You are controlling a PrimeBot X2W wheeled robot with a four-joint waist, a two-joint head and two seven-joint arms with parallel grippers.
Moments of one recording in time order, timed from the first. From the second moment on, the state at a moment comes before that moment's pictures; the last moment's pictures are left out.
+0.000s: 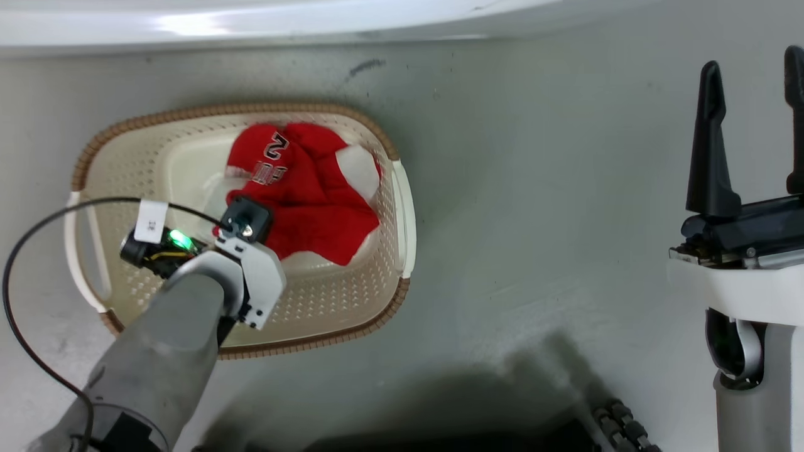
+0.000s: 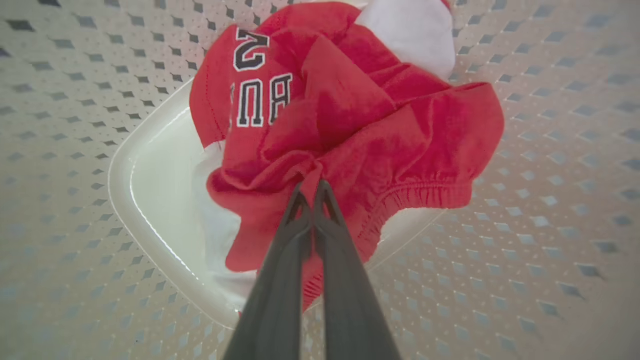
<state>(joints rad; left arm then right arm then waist) -0.87 0.27 -0.81 1.19 -0.39 -0.11 -0.22 -0.34 -0.05 -0.02 -0.20 0.03 0.13 -0.26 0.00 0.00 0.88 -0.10</state>
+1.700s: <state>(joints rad) -0.32 0.15 -0.15 0.24 -0.18 0.05 -0.26 -0.13 -0.05 0.04 -0.09 0.03 0.13 -0.26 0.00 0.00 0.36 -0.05</state>
